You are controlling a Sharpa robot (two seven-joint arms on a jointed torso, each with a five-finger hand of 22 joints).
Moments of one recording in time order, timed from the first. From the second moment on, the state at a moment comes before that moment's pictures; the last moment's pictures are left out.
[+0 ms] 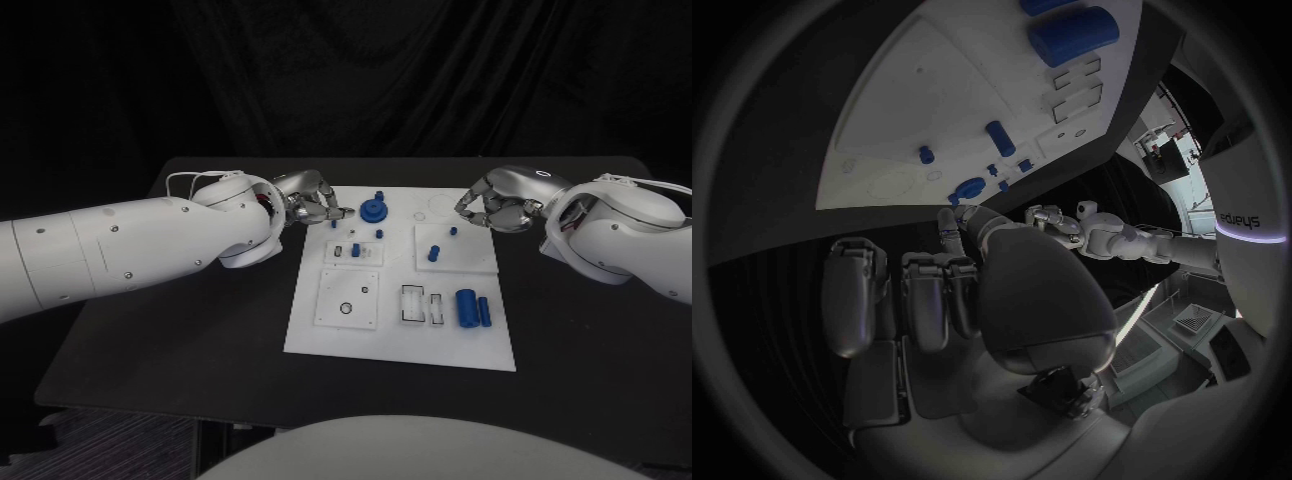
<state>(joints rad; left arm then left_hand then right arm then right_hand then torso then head) 1.35 -0.75 -0.21 1.49 -1.16 -0.25 -0.31 1.20 0.14 -0.14 0.26 0.37 0.81 0.03 0.63 1.31 1.47 -0.04 1.57 1.31 1.47 -0.08 1.56 1.31 0.03 1.47 0.03 1.46 1.31 1.37 -0.95 -0.25 1.55 -1.41 -0.29 -0.05 1.33 0.01 0.30 0.14 0.39 0.93 0.11 0.09 0.17 1.47 0.01 1.57 1.31 1.46 -0.05 1.57 1.31 0.03 1.47 0.06 1.42 1.31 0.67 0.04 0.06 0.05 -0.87</state>
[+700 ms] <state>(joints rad) 1.36 -0.61 -0.21 1.20 -1.18 -0.11 -0.34 1.16 0.13 -0.14 0.29 0.19 0.78 0.05 0.59 1.31 1.47 -0.03 1.57 1.31 1.47 -0.08 1.56 1.31 0.03 1.47 0.03 1.48 1.31 1.37 -0.95 -0.25 1.54 -1.41 -0.29 -0.05 1.33 0.01 0.30 0.13 0.39 0.93 0.11 0.09 0.17 1.47 0.01 1.57 1.31 1.46 -0.05 1.57 1.31 0.03 1.47 0.06 1.42 1.31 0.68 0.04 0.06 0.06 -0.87</state>
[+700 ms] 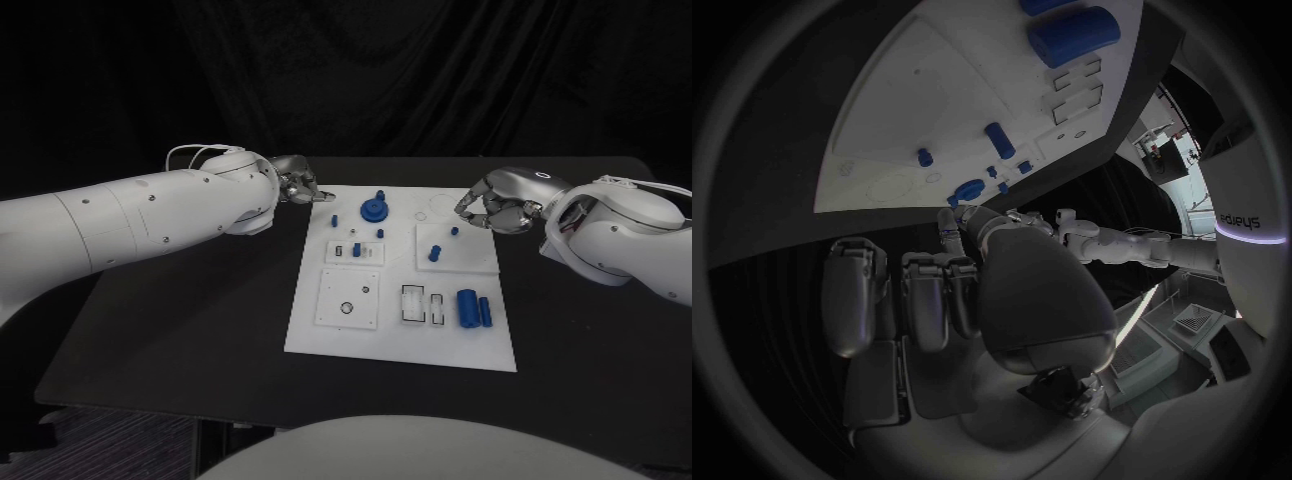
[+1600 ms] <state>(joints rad) 1.36 -0.54 -0.21 1.12 -1.18 0.05 -0.35 1.05 0.16 -0.21 0.29 0.15 0.90 0.05 0.38 1.19 1.47 -0.03 1.57 1.31 1.47 -0.08 1.56 1.31 0.03 1.47 0.03 1.49 1.31 1.37 -0.95 -0.25 1.55 -1.41 -0.30 -0.04 1.33 0.00 0.30 0.13 0.39 0.93 0.11 0.09 0.17 1.47 0.01 1.57 1.31 1.46 -0.05 1.57 1.31 0.03 1.47 0.06 1.42 1.31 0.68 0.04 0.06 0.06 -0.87</state>
